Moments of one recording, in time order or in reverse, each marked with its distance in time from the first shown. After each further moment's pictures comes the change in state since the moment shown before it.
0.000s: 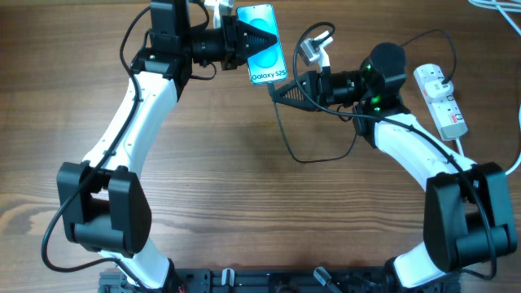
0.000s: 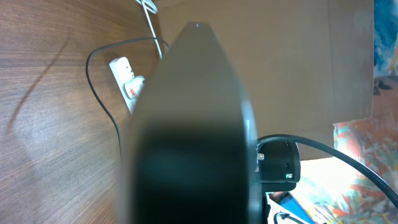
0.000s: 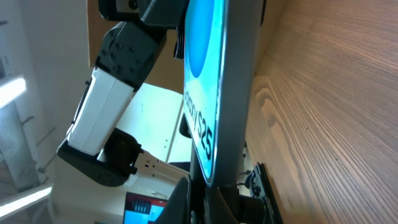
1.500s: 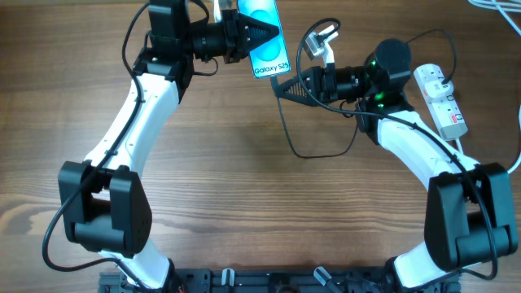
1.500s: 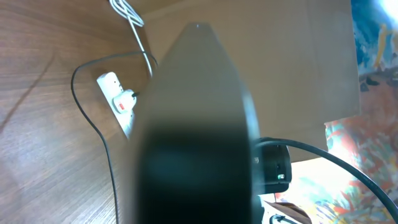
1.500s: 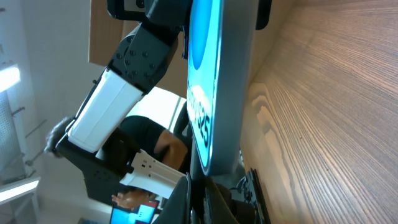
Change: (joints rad) left arm -0.004 0.000 -0.020 0.182 -0.010 -0.101; right arm -0.016 0.000 0.025 -0.005 -0.012 -0.053
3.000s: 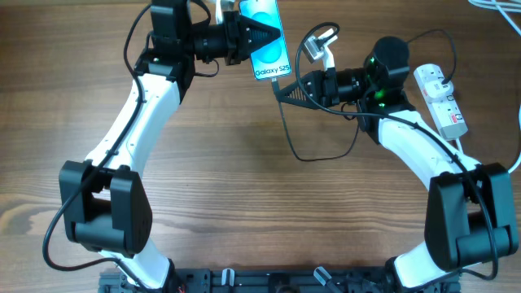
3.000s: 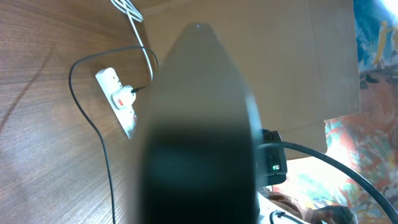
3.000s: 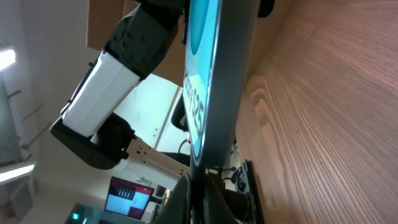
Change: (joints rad) left arm -0.002 0.001 -0.003 0.004 0.010 0.000; right arm -0.004 0.000 0.002 -0.098 -0.053 -0.135
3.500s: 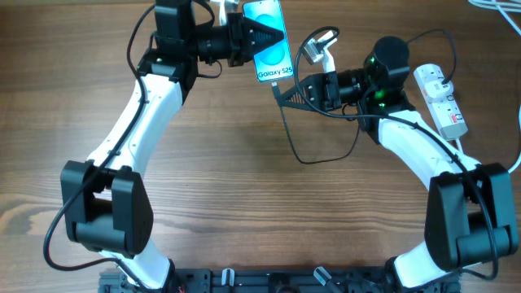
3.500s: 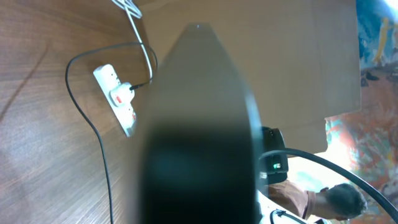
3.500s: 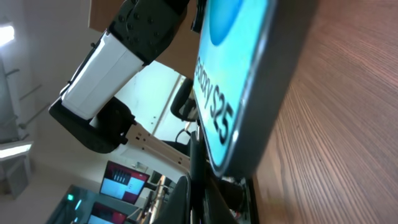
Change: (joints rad) left arm -0.012 0.000 0.000 -0.003 -0.003 0.001; right arm 0.000 0.000 0.000 0.000 -0.055 -0.055
